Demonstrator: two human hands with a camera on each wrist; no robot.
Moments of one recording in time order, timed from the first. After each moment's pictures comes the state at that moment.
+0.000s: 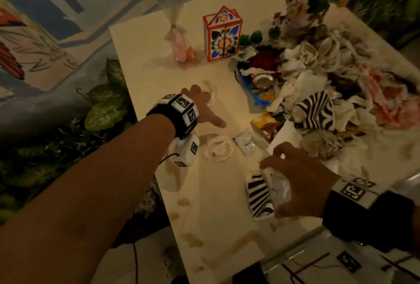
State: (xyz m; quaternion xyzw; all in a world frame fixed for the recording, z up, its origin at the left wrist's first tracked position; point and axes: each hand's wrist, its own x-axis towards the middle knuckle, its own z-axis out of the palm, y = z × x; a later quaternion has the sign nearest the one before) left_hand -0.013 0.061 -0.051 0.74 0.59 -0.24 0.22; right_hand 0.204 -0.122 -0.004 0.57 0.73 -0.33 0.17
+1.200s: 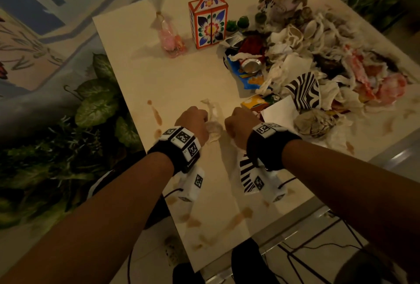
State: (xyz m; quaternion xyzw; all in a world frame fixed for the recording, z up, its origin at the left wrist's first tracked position) left_hand -0.007 -0.029 -0.075 0.75 0.61 -0.03 0.24; right_hand 0.141 -0.051 -0.057 0.61 0.74 -0.26 0.15
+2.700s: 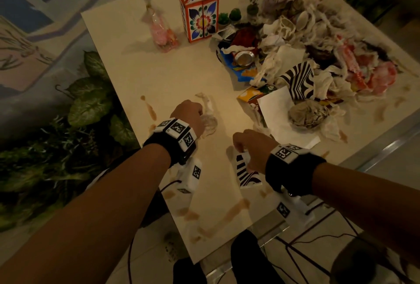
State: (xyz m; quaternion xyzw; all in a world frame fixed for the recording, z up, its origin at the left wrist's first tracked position) left_hand -0.006 -0.026 -0.078 0.74 0.63 -0.03 0.24; right_hand 0.167 -0.118 -0.061 0.61 0.71 -0.33 0.12
